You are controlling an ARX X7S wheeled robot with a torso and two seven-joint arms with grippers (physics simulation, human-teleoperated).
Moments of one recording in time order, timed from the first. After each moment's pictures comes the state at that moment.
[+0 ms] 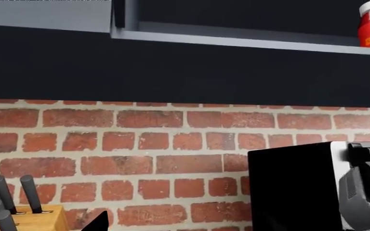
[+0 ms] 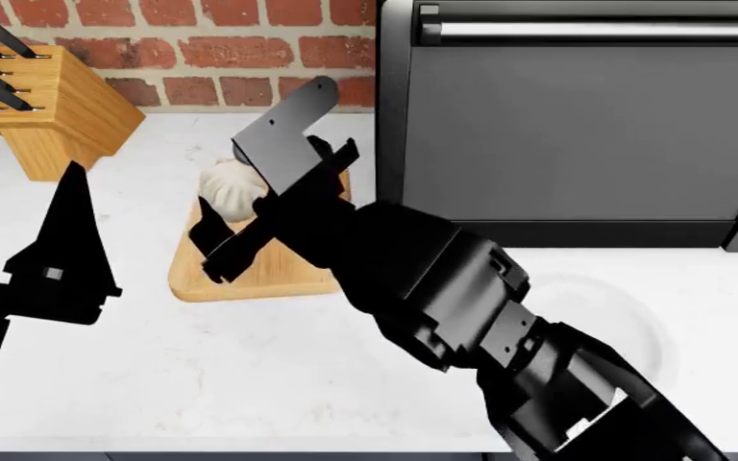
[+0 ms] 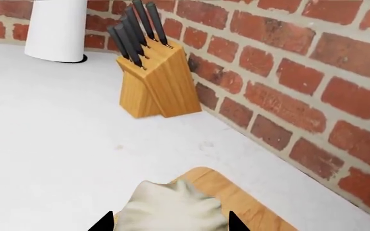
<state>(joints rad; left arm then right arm) -0.10 -0.54 -0.33 0.68 -0.72 -0.28 0.00 1.16 0.03 -0.86 0.16 0.65 0.68 0.09</state>
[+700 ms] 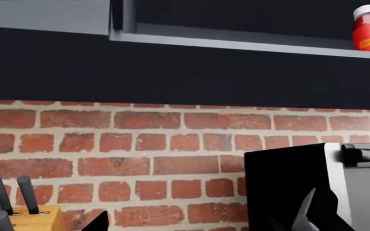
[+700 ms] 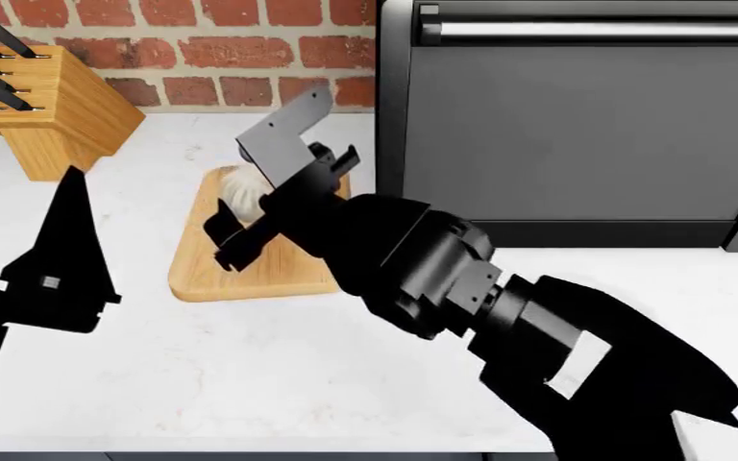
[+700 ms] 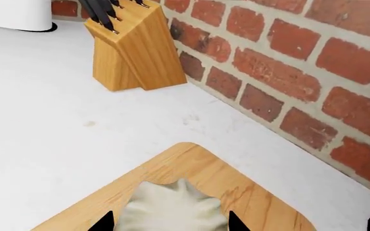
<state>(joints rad) -0.08 -0.54 -0.34 0.70 -0.73 -0.26 0.00 1.34 0.00 -1.22 0.54 0.96 0.40 0.17</state>
